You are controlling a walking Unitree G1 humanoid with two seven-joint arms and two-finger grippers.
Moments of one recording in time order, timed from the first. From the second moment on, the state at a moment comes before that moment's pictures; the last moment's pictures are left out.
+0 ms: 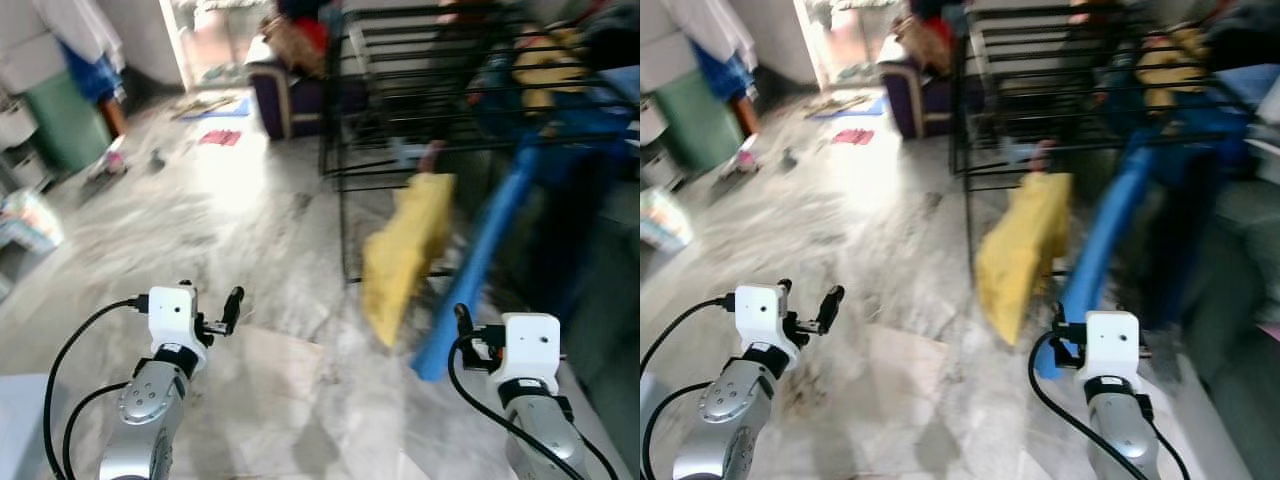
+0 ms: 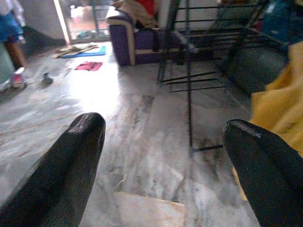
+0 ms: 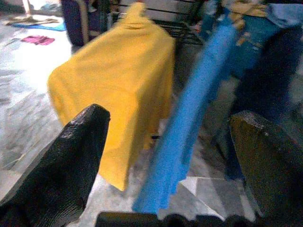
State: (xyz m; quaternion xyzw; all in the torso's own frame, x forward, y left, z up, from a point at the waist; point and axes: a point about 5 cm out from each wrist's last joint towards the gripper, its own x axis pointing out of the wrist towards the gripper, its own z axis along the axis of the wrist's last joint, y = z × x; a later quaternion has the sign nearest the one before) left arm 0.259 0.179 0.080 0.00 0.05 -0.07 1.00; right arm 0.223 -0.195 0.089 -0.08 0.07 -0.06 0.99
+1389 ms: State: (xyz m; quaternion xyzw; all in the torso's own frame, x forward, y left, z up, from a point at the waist) left arm 0.261 0.157 0.086 0.01 0.05 -0.12 0.99; right arm 0.238 -0.189 0.097 -0.10 0.06 -0.06 0.99
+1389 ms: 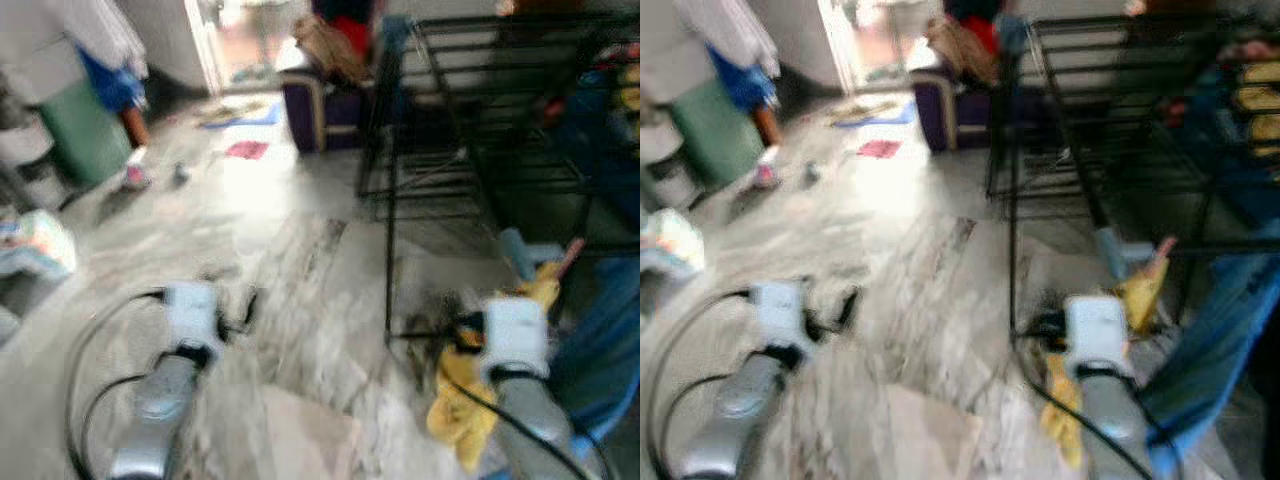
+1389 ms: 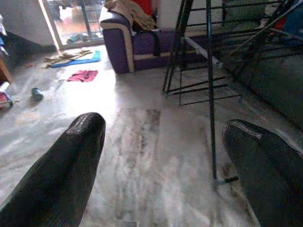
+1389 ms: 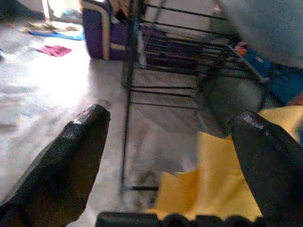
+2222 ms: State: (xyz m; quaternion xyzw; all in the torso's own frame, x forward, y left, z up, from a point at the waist) left arm 0.259 0.157 0.082 -0.01 0.07 -0.14 0.99; right arm 0.211 -0.208 0.078 -0.10 0.14 -0.19 0.97
